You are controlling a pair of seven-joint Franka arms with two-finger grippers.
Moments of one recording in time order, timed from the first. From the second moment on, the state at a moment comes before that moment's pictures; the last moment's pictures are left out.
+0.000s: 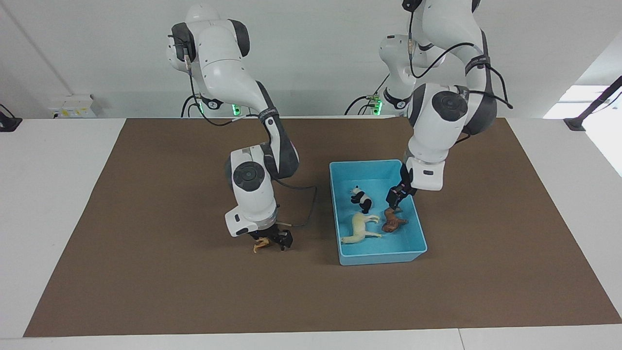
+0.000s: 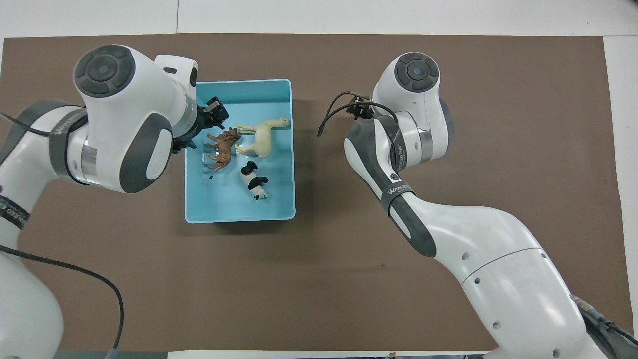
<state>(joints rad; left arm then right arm) -0.20 0.15 -0.02 -1.61 0.00 1.80 -0.66 0.55 0.71 -0.22 -1.46 0.19 2.21 0.67</state>
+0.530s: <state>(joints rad) -0.13 -0.02 -0.02 -1.69 0.00 1.54 -0.30 0.55 0.68 -0.22 -1.47 0.19 2.21 0.63</state>
